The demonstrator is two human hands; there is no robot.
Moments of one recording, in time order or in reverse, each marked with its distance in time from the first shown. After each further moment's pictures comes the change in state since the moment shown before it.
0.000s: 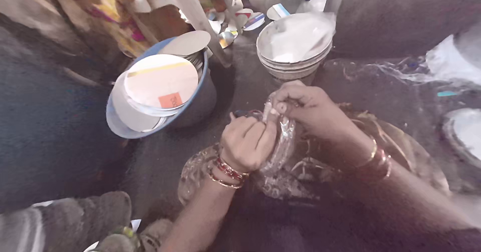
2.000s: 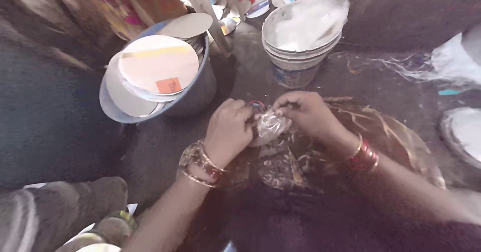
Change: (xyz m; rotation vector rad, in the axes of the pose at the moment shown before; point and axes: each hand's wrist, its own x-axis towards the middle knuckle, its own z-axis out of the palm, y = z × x) left_hand -0.012 -0.018 -0.031 -0.106 -0.660 -0.475; right_hand -0.017 0.015 0.017 -0.199 -0.056 0.212
